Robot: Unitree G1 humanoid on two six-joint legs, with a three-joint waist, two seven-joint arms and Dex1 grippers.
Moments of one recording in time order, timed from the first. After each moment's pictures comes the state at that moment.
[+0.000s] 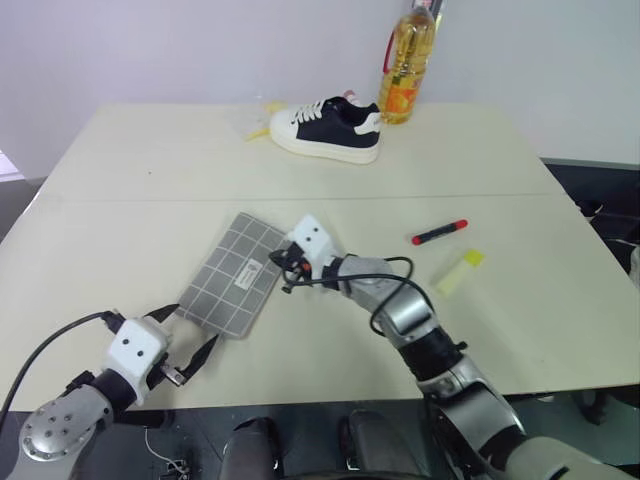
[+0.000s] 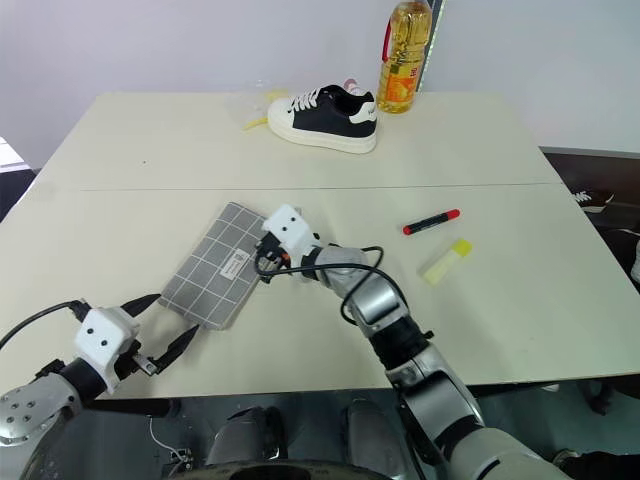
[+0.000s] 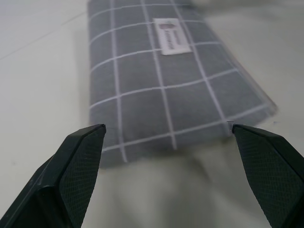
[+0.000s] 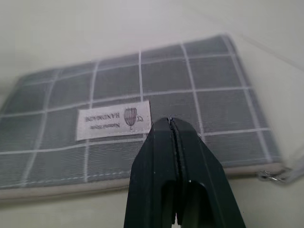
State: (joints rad) left arm 0.52 0.59 0.28 -0.52 -0.21 0.14 -0.61; right arm -0.64 -0.04 0.42 0.21 0.08 0.55 0.50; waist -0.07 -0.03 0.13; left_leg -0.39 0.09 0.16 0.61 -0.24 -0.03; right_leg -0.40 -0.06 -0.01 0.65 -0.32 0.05
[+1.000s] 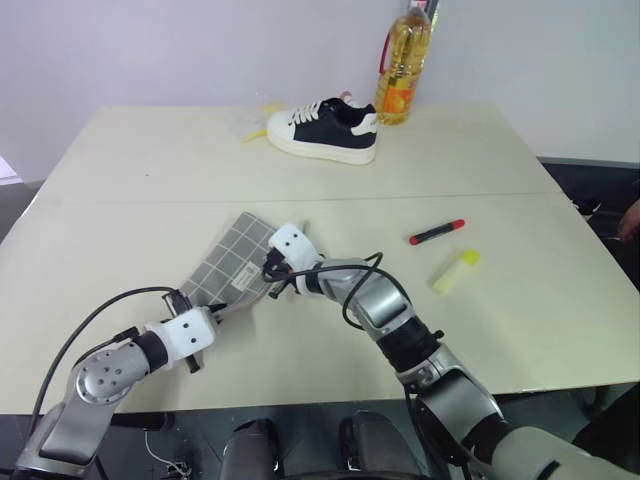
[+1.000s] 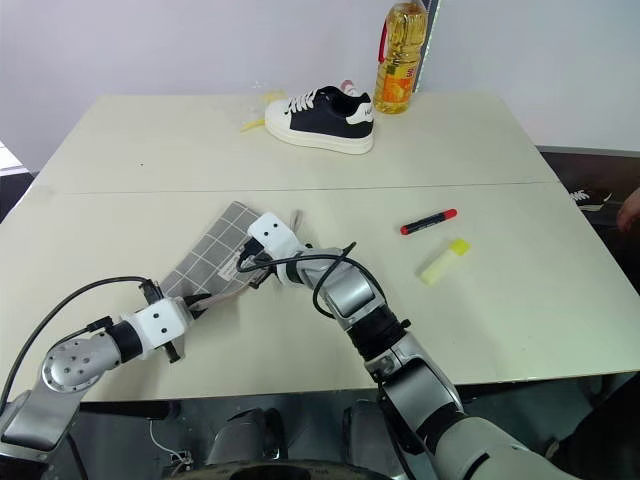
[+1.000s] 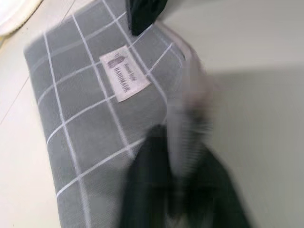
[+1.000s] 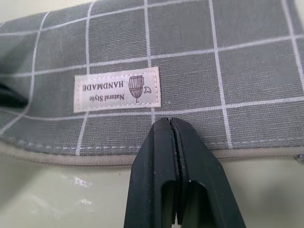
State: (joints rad) left arm 0.23 0.72 0.05 -0.24 0.10 -0.11 -0.63; right arm -0.67 0.02 0.40 0.24 0.05 0.75 0.48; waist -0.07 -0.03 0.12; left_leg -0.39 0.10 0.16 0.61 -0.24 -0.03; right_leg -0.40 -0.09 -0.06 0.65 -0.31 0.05
